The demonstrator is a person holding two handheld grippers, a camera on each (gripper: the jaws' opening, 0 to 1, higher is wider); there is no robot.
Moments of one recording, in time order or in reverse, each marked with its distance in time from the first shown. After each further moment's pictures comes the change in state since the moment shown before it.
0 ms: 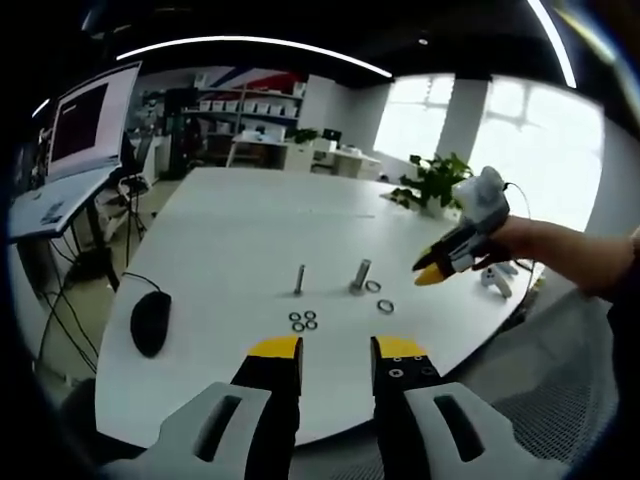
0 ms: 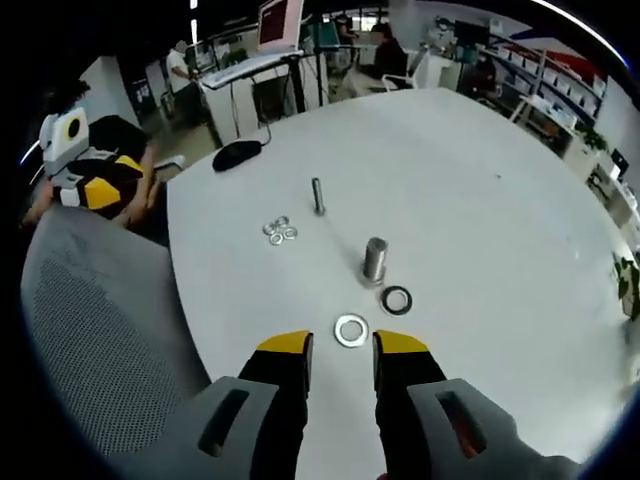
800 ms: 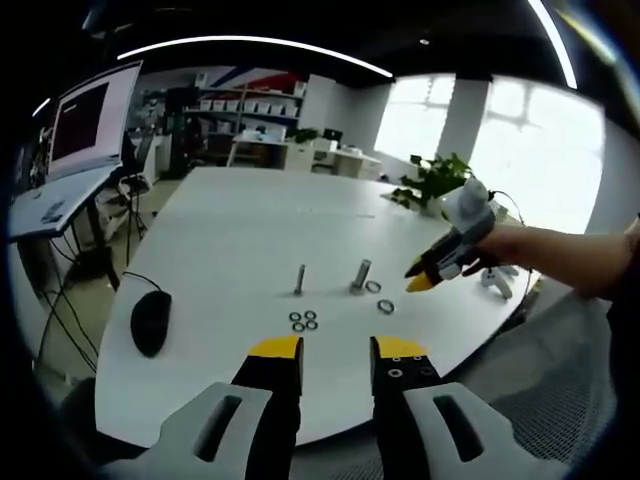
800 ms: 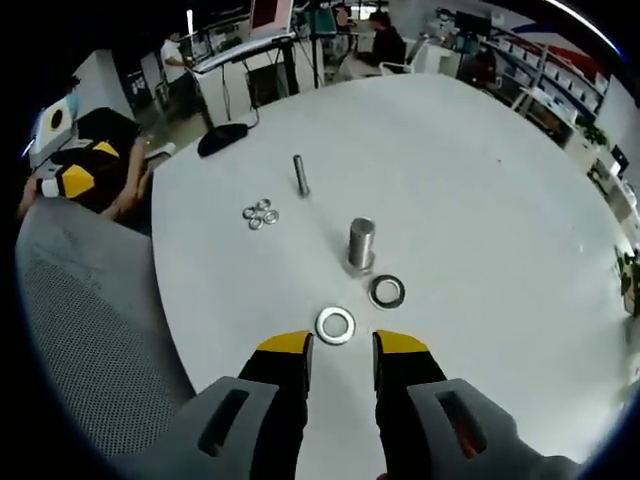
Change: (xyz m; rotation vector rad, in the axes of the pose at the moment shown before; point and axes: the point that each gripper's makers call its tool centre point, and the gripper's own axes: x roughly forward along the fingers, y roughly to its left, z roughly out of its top) left arm 0.000 0.000 0.000 -0.003 -0.001 0.001; right arm 0.026 -0.013 -0.014 0.013 0.052 -0.013
